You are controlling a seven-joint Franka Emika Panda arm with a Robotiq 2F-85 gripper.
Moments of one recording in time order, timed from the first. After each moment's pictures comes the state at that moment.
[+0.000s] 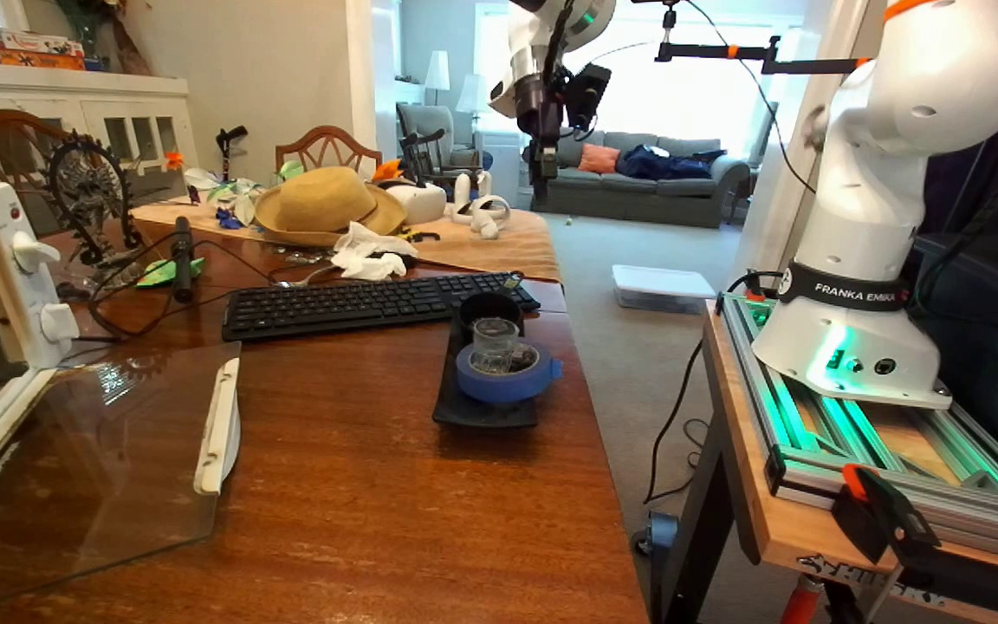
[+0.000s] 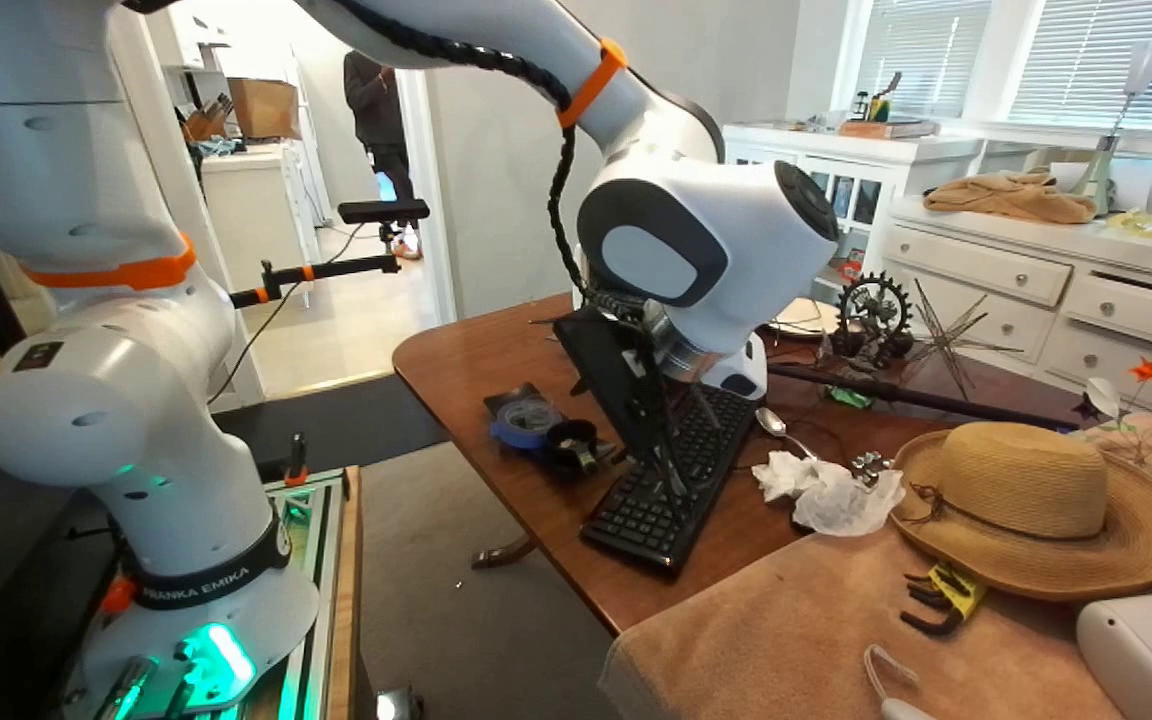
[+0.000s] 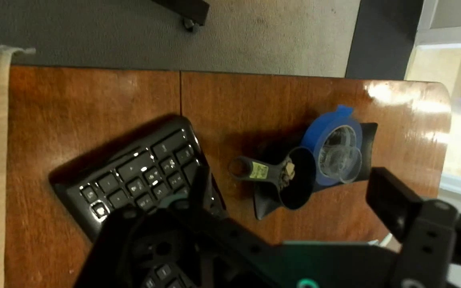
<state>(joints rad) -0.04 0.00 -0.26 -2.31 0.42 1.83 -0.88</state>
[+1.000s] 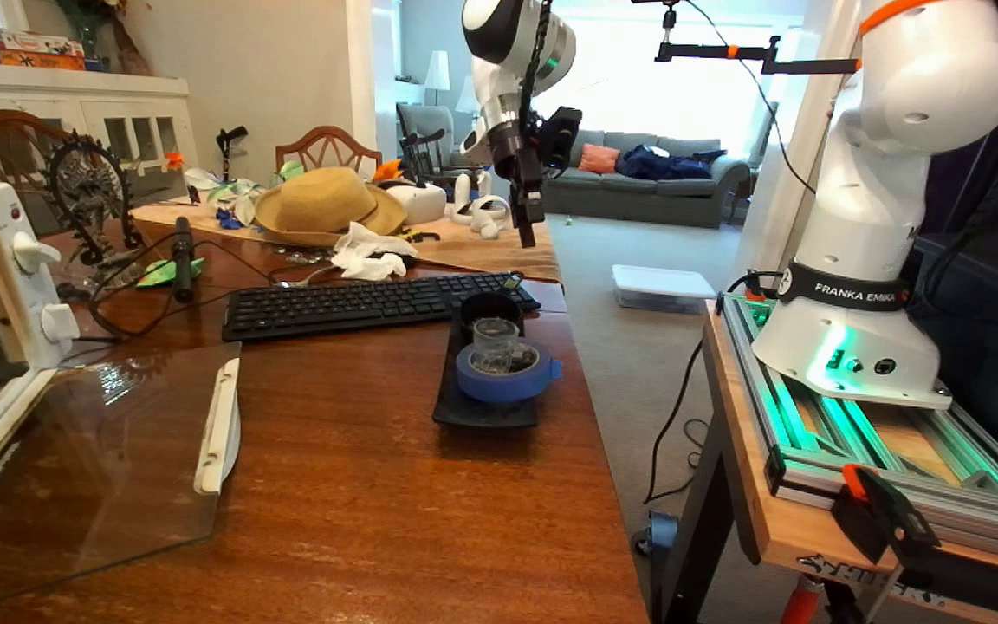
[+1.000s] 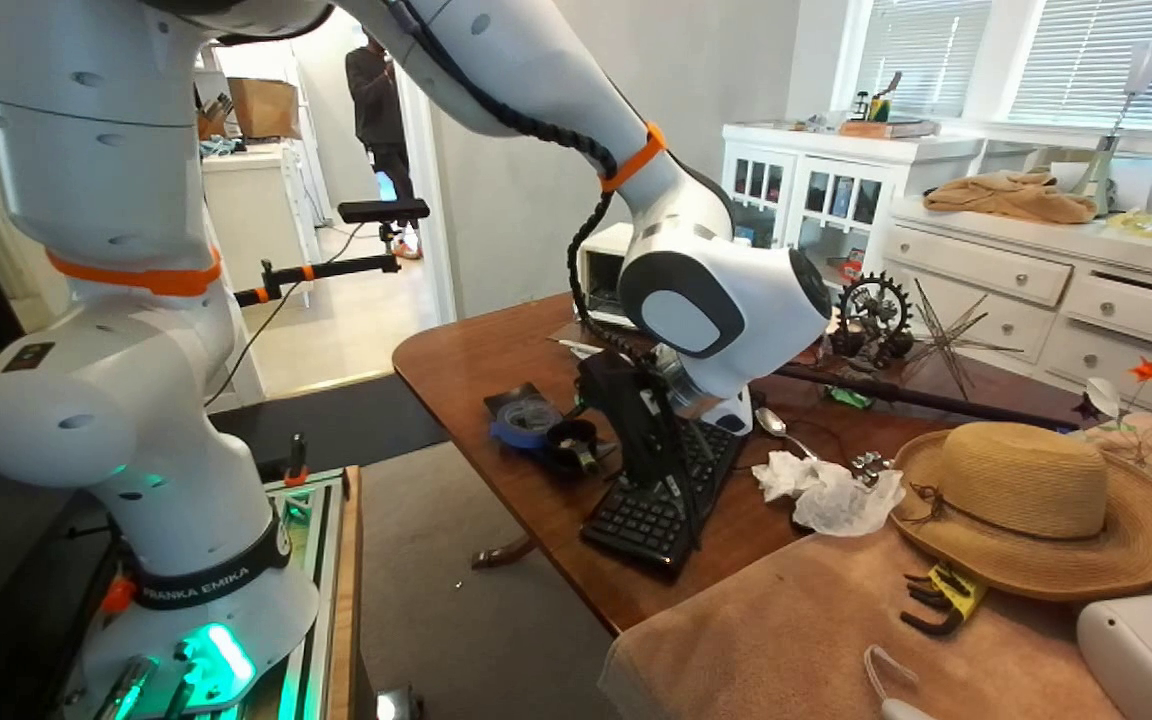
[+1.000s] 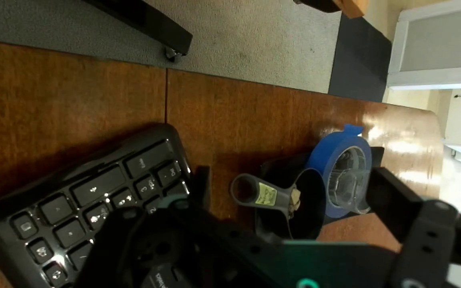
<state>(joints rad) -0.10 0.21 -0.11 -2.22 0.44 1.82 -0.91</state>
